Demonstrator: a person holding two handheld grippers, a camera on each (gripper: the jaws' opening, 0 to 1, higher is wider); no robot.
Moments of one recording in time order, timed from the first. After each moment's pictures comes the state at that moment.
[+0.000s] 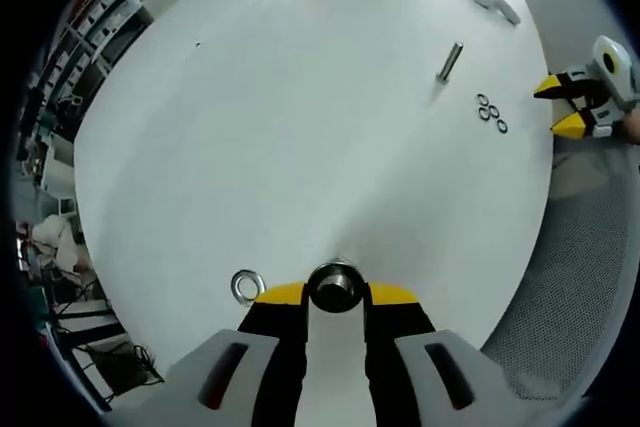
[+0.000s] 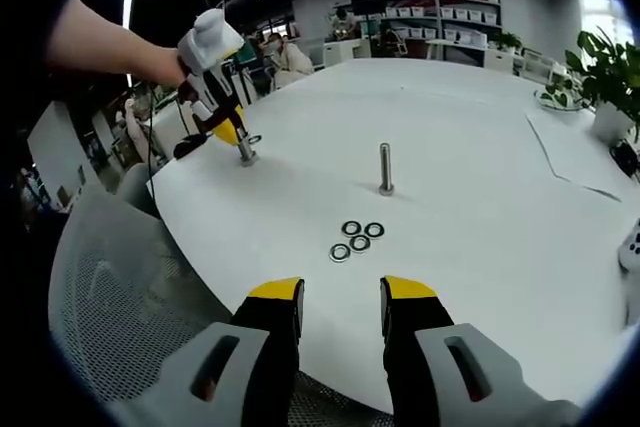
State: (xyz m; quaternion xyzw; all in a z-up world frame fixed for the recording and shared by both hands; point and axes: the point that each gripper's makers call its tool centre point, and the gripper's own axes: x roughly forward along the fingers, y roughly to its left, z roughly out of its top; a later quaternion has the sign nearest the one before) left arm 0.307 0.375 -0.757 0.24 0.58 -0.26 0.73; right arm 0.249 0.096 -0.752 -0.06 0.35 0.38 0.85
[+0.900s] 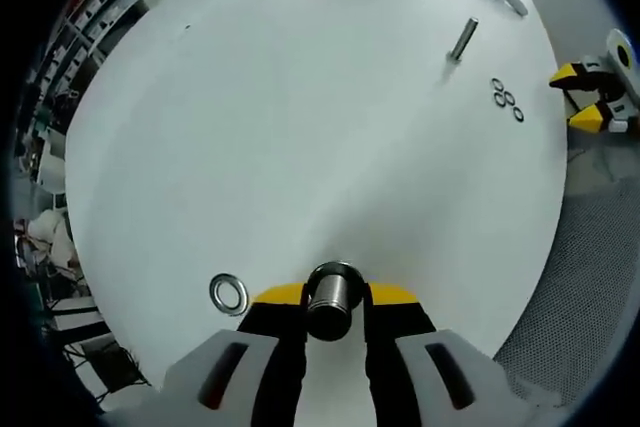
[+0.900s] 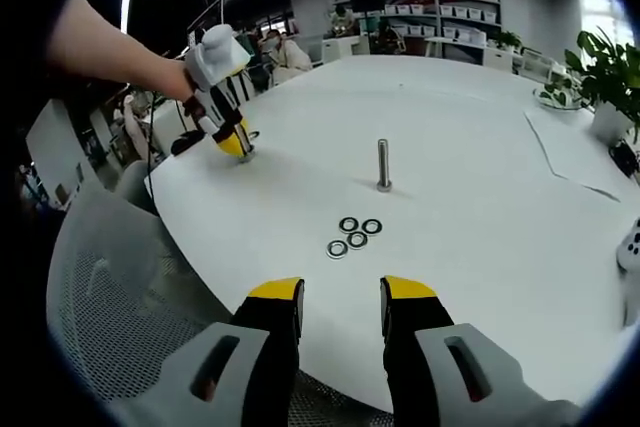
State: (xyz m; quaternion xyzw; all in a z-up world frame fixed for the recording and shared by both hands) left arm 0.305 0.375 -0.785 0.23 0.59 -0.26 0.73; right arm 0.250 0.094 -0.756 -0.07 0.36 0.37 0.85
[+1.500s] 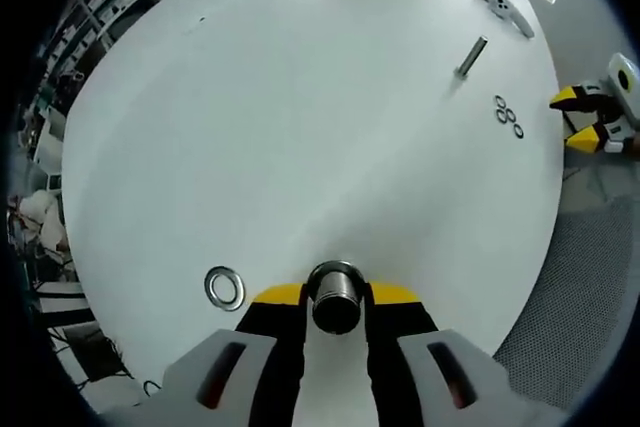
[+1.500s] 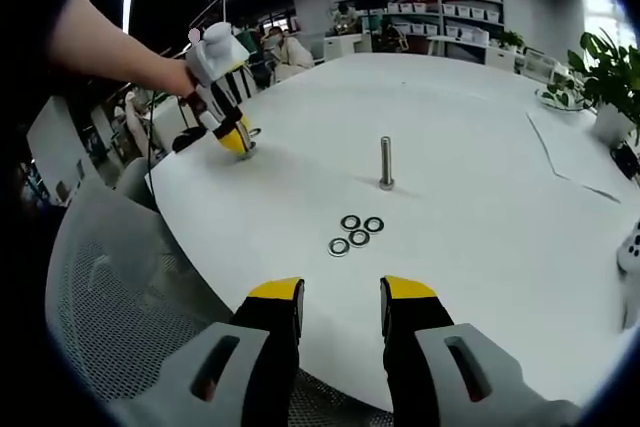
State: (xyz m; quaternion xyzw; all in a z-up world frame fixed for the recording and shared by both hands) left arm 0.304 0.378 -0.785 0.20 0.59 -0.26 0.74; right arm 0.248 0.095 -0.757 -0.07 0.36 0.38 0.85
